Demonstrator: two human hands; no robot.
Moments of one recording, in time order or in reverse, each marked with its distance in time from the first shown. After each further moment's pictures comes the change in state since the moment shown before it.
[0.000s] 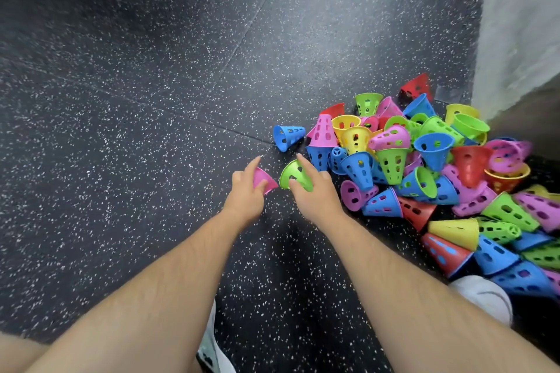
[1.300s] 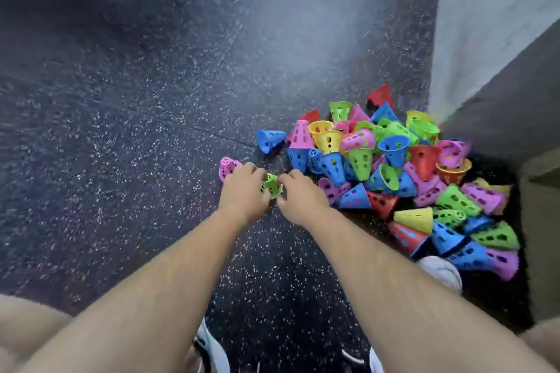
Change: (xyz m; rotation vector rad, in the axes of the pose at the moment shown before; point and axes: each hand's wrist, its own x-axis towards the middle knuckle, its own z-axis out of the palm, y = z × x) left_hand -0.041 0.050 -0.010 0.632 0.063 0.322; right_hand -0.044 -0.035 -0.030 -0.671 -0.143 -0.180
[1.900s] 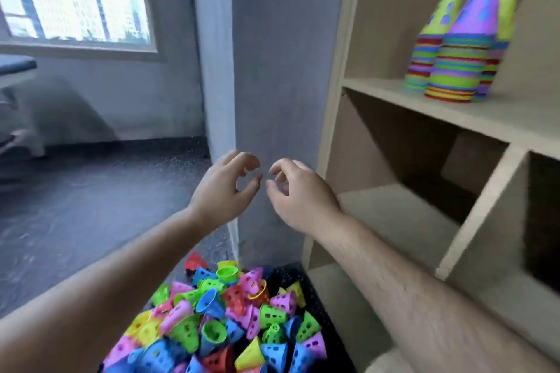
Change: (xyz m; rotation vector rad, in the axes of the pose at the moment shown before) left_hand -0.014 0.403 -0.280 -0.516 0.534 1.094; right_hand -0.296 0.123 -0.384 0.069 1.058 0.213
